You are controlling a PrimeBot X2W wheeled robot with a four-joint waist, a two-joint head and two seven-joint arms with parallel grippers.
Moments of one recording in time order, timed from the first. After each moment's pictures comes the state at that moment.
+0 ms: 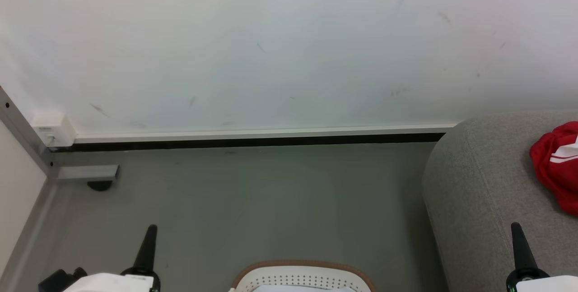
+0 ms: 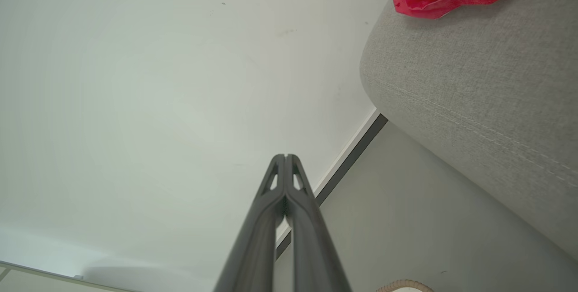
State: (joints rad) left arm -0.05 0.09 0.01 0.19 -1.26 -0.02 0.01; right arm -0.06 -0.04 -0.10 0.27 1.18 0.13 0.01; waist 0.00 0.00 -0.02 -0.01
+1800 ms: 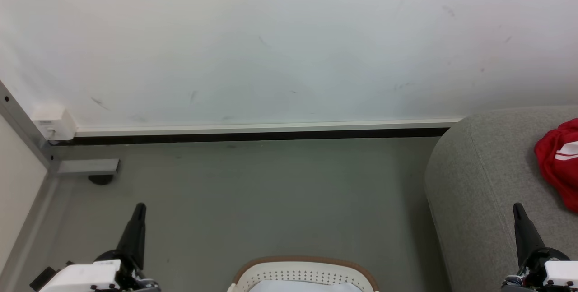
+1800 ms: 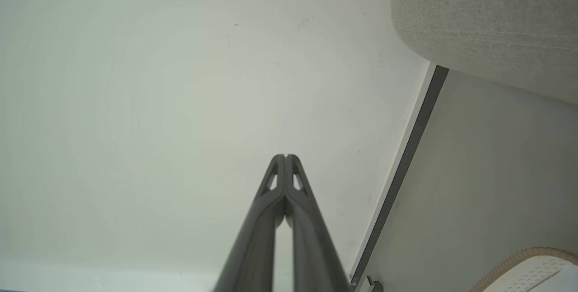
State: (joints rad) left arm -0.10 0.05 0.12 0.19 -1.61 -0.07 0.11; right arm -0.12 -0.06 -0.10 0.26 1.62 0.13 0.11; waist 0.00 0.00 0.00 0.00
